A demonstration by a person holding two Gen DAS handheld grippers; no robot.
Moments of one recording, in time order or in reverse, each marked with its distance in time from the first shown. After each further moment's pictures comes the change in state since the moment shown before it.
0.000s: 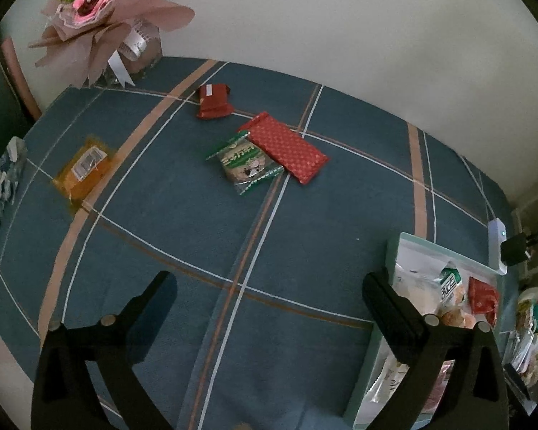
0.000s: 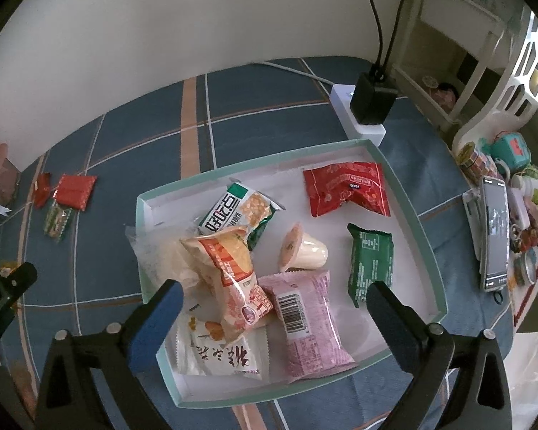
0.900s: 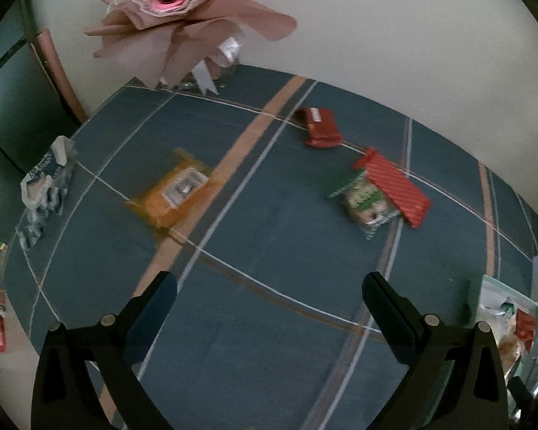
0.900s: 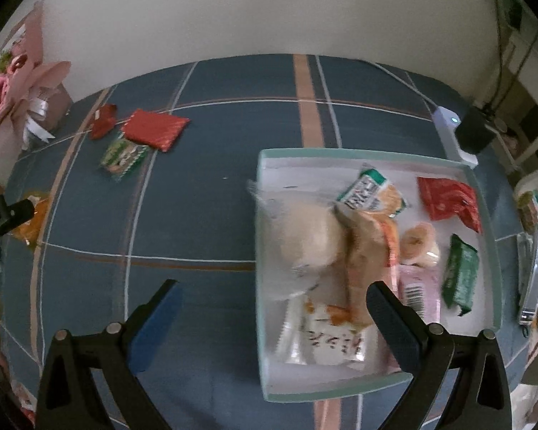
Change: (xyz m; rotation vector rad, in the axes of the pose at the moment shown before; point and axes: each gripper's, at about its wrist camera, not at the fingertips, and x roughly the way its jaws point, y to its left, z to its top) left arm 0.000 0.110 0.039 -0.064 -0.040 0.161; right arm 0.004 0.107 -0.035 -0.249 0.018 0.112
